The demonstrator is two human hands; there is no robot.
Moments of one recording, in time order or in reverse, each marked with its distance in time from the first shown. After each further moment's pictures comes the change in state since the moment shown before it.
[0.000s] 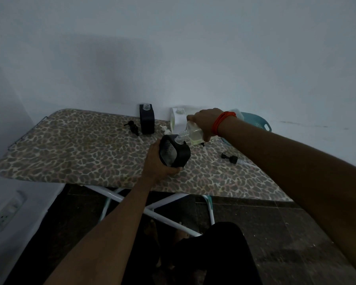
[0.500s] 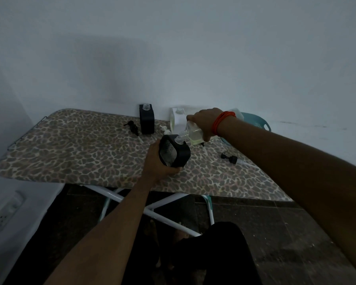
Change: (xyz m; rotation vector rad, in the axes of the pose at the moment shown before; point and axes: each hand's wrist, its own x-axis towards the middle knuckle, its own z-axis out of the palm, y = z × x) left_hand -0.002 0.003 -0.001 -0.045 -0.006 0.018; right_hand -0.002 -0.002 -0.002 -0.026 -0.001 -0.001
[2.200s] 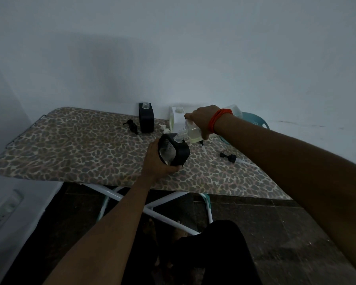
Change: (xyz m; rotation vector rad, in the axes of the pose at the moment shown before) left_hand 0.001 -0.006 0.002 0.046 0.029 -0.017; right_hand 0.001 -0.005 -0.008 -0.054 -0.017 0.016
